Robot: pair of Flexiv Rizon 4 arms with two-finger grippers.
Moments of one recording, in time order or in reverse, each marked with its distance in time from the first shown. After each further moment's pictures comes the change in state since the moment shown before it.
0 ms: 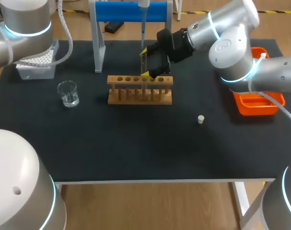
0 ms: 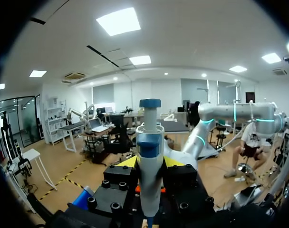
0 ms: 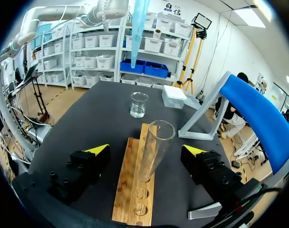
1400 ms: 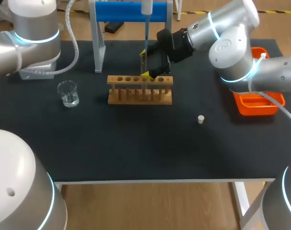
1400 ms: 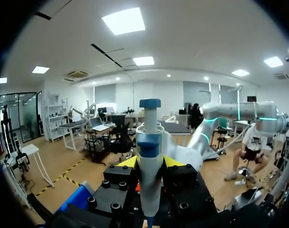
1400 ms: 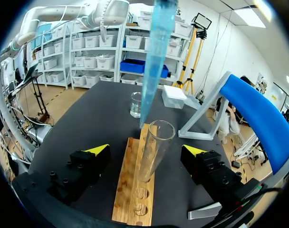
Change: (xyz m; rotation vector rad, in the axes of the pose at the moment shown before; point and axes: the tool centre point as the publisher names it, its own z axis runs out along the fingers) left arm -0.016 0.031 0.012 0.019 -0.011 -0.036; right arm 0.000 0.000 0.000 0.000 0.000 0.000
